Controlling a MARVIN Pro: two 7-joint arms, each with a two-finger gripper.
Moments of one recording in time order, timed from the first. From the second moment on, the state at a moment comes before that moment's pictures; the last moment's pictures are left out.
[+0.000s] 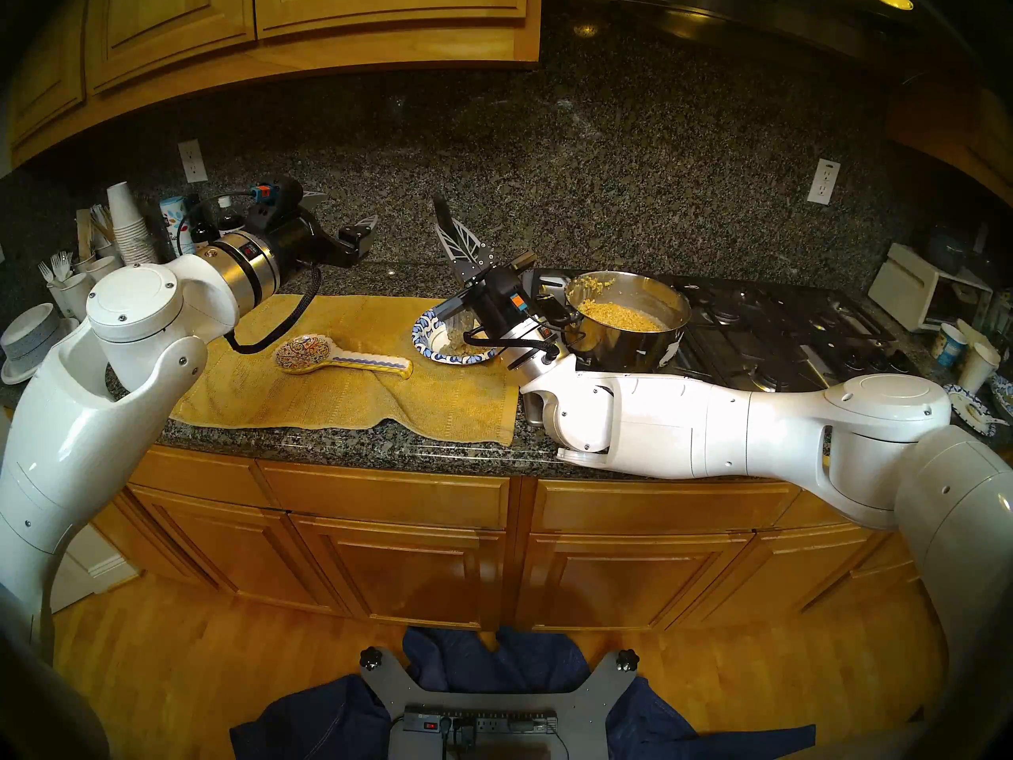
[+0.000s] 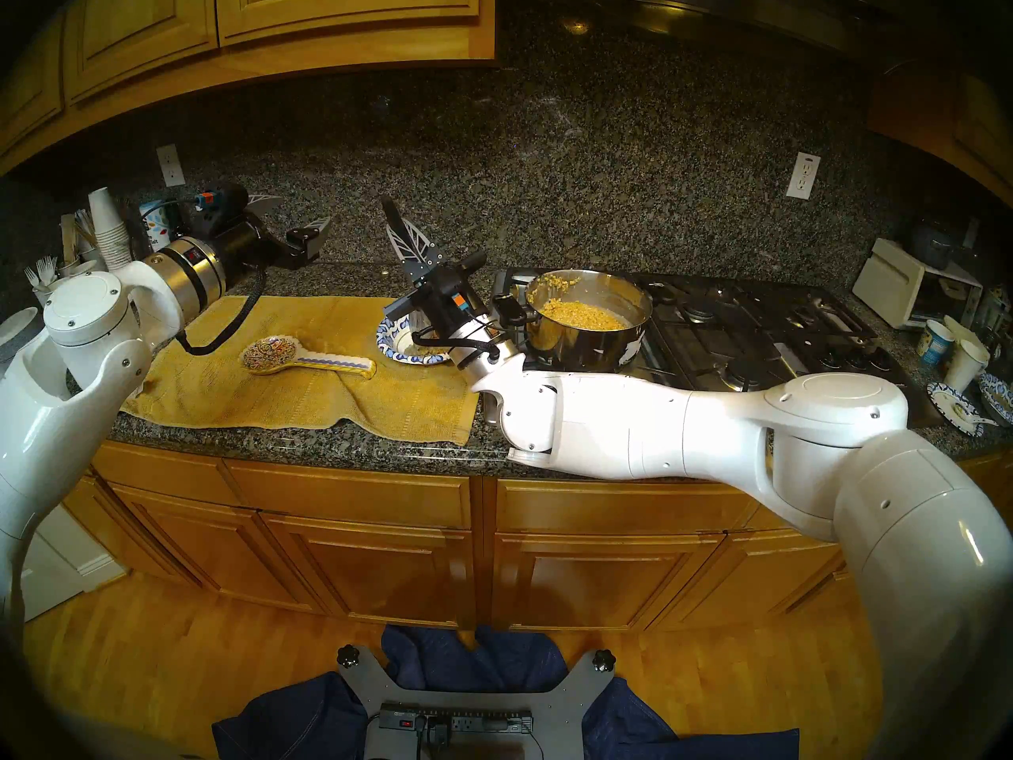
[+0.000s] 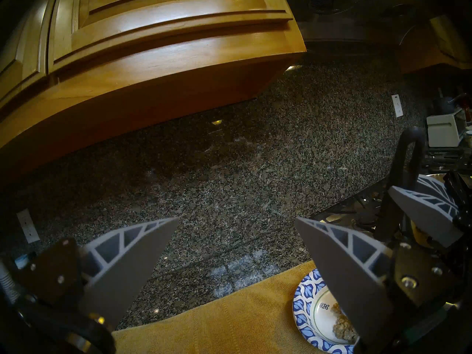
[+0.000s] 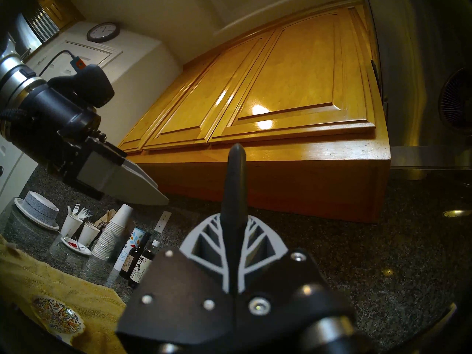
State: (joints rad) left arm 1.38 -0.58 -1.50 -2.04 -0.77 0.33 0.04; right arm -0.36 -1.15 -0.21 -1.32 0.43 -0.81 -0.86
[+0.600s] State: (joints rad) left arm 1.38 -0.57 -1.49 -2.04 -0.78 0.33 0.04; right arm -0.34 -1.14 -0.21 -1.31 0.43 -0.80 -0.86
